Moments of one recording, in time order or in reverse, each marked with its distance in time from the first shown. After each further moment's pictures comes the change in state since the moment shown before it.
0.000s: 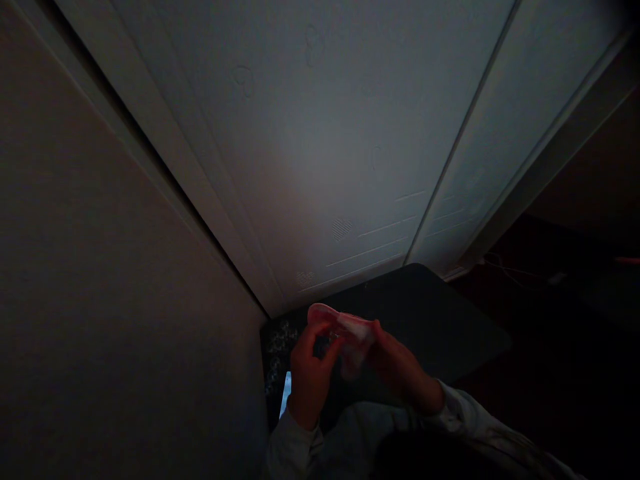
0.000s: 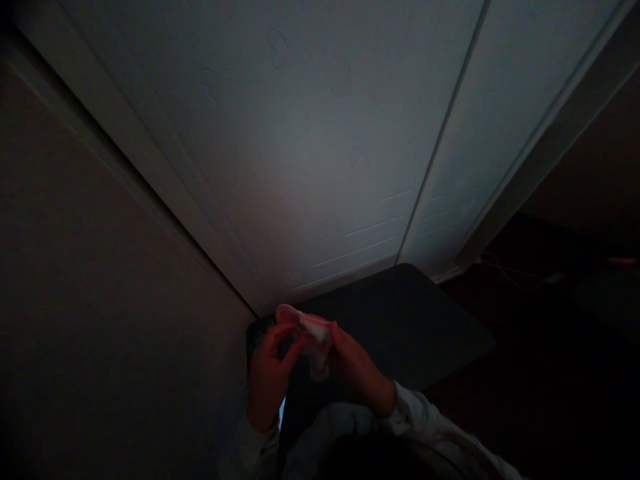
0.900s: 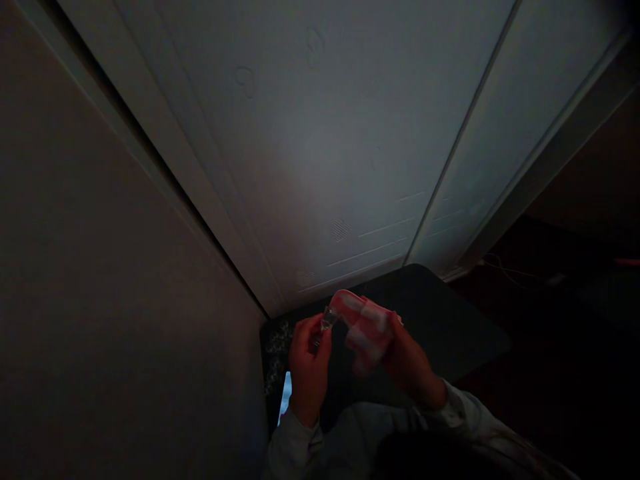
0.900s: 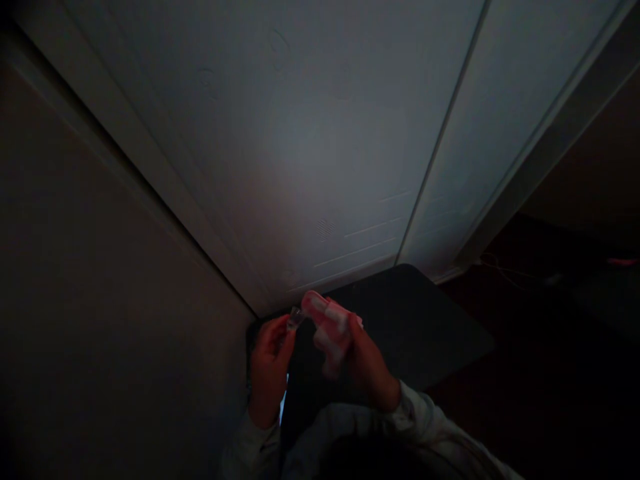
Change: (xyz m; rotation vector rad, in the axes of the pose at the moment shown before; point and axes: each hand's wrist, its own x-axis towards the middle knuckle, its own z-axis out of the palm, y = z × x) left_hand 0.002 0.000 0.004 -0.084 0.051 -0.005; right_hand -0.002 -0.008 -0.007 0.088 0.258 -0.063
